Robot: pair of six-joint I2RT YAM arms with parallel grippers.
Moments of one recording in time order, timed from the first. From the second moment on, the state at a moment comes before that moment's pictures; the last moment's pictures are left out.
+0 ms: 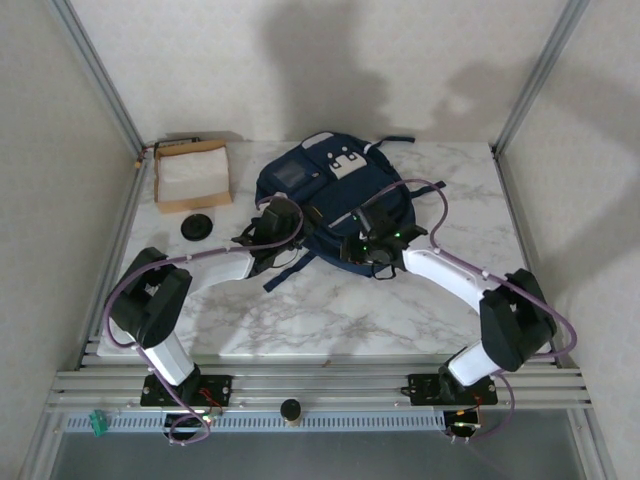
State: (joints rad) left arm -0.60 1.69 0.94 0.24 -0.04 -1.22; right arm 0.66 1.53 1.06 -0.55 0.01 0.61
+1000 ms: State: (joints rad) left arm -0.64 1.70 0.91 0.26 -0.05 -1.27; right arm 0.68 1.60 1.07 -0.55 0.11 0.71
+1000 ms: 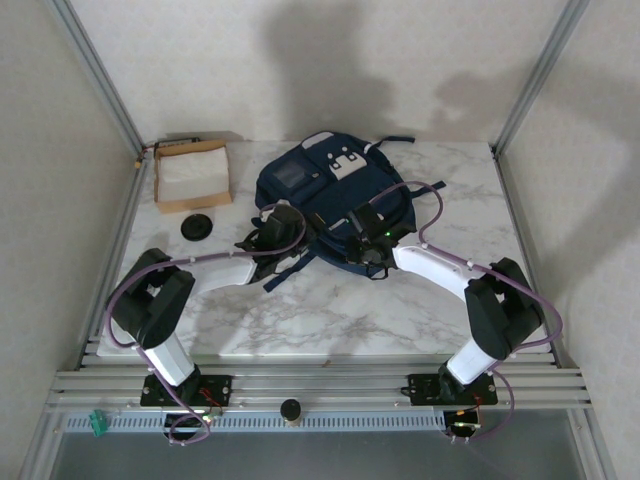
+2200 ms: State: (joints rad) left arm -0.70 1.50 0.82 0.10 -0.29 -1.42; right arm 0.51 1.41 1.07 -0.64 0.03 0.48
